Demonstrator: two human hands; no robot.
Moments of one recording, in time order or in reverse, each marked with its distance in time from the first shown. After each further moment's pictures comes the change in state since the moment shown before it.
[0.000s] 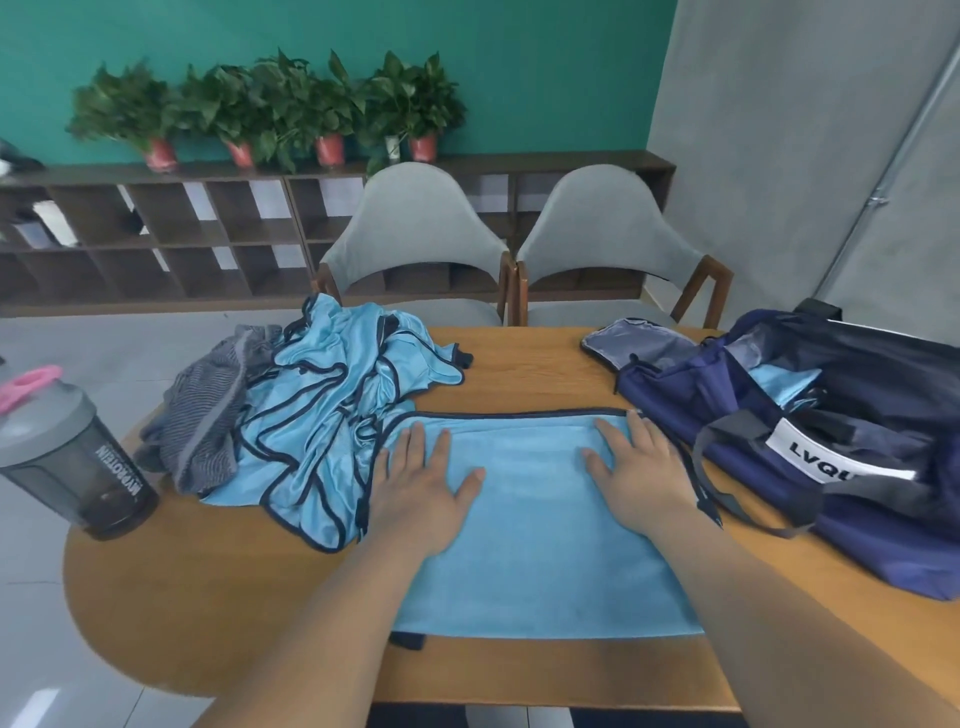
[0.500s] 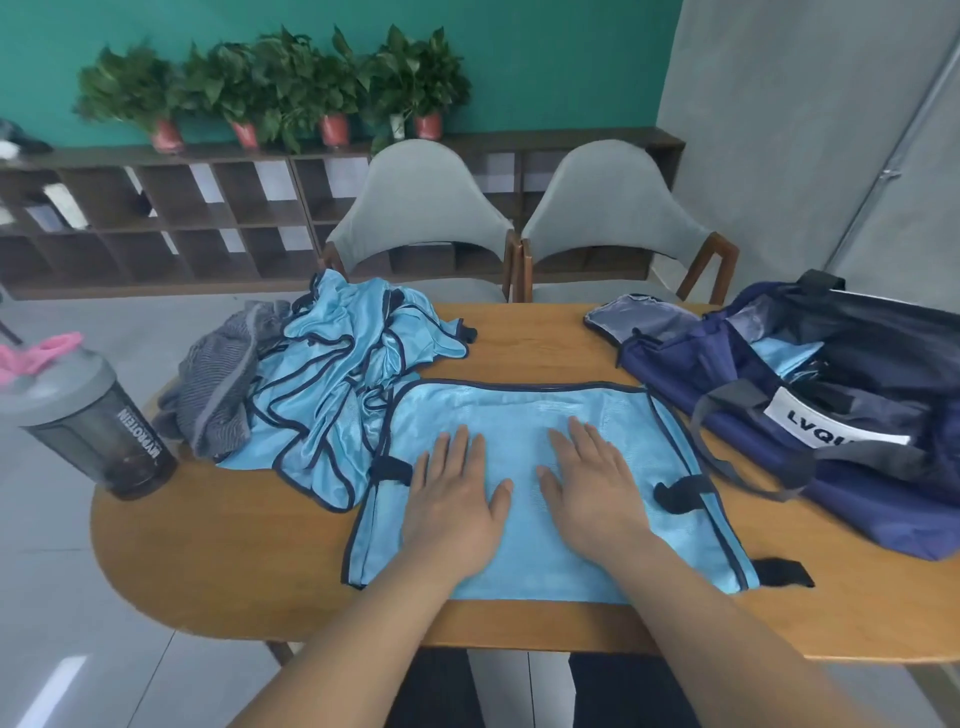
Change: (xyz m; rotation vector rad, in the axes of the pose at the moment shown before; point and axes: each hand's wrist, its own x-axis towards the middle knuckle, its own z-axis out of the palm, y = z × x) left_hand -0.064 0.036 0.015 -0.077 0.052 0.120; right_hand -0.072 -0.054 0.021 0.094 0.022 -0.193
